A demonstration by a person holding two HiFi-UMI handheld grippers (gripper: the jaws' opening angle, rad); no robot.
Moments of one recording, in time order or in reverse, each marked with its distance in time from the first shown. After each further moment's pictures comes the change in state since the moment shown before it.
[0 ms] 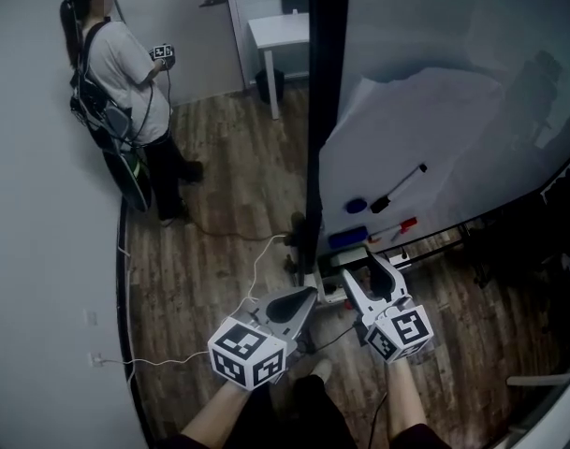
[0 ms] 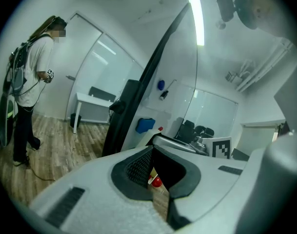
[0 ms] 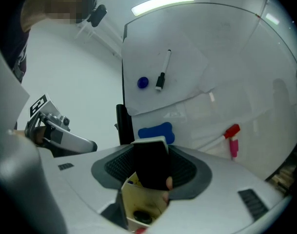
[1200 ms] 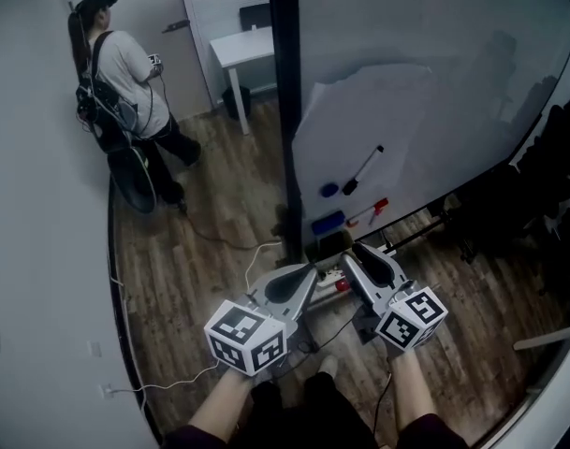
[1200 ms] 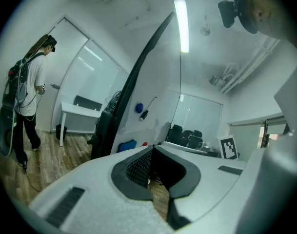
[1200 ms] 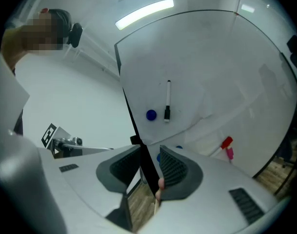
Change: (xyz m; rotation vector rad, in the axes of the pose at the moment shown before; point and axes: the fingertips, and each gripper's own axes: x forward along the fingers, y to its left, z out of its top) left arm -0.021 -0.043 0.056 0.094 -0.072 -0.136; right arm -0.045 0.036 0.066 0.195 -0.092 -0.015
